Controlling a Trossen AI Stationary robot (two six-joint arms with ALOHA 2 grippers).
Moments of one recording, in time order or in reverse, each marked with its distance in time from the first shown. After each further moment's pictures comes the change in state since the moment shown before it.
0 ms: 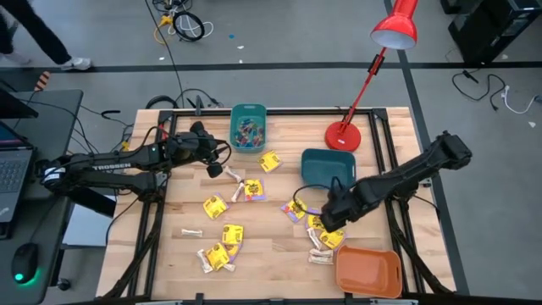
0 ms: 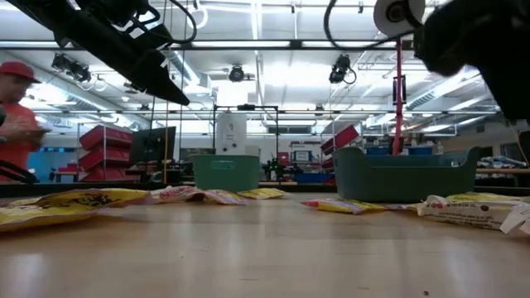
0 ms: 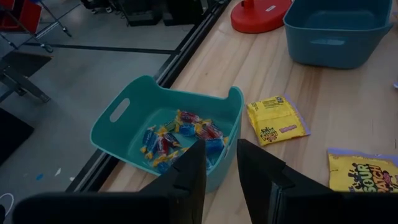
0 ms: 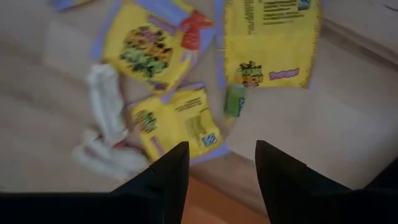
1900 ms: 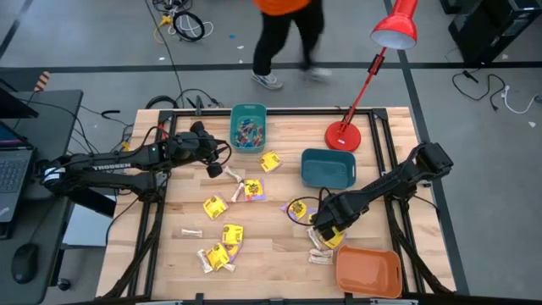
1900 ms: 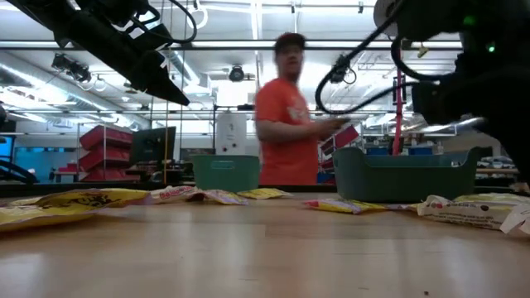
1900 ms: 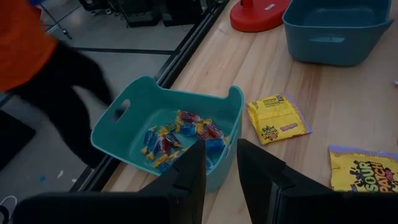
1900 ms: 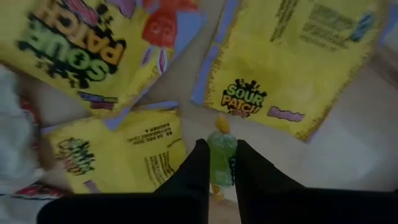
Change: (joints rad) left arm 0.000 0.000 0.000 -0.001 0.000 0.016; right arm 0.001 0.218 -0.059 0.091 -0.025 -0.133
